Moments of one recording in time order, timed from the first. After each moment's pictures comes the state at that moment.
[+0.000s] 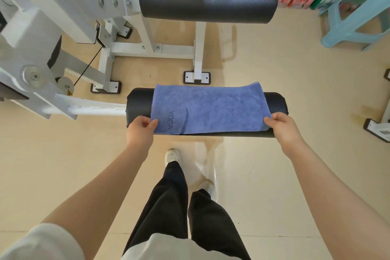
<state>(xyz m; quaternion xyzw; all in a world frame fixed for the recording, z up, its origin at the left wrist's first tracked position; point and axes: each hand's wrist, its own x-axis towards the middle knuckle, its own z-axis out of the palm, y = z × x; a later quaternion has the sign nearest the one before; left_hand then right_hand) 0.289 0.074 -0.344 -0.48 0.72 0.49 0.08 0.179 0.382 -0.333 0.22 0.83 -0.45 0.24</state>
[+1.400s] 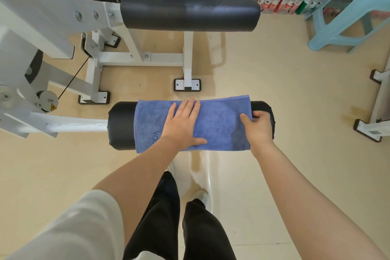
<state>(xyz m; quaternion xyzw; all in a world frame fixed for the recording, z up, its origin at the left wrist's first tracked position) 0.207 0.154 -0.362 0.03 0.98 0.08 0.19 0.164 0.344 -0.341 0.25 0.83 -0.48 0.15</state>
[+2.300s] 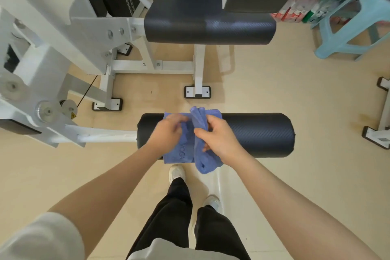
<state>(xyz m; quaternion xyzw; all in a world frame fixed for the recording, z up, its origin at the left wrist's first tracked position) 0.222 0.053 -0.329 -0.15 0.86 0.46 0.15 0.193 0.204 -0.278 0.03 0.77 -0.53 0.35</state>
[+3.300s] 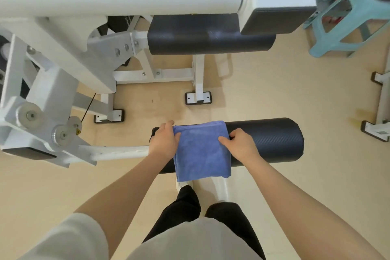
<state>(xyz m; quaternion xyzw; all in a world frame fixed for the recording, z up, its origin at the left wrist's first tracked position) 0.209 0.016 -0.339 -0.21 0.90 0.30 0.24 0.174 0.221 -0.324 0.11 0.89 -0.27 0.34</state>
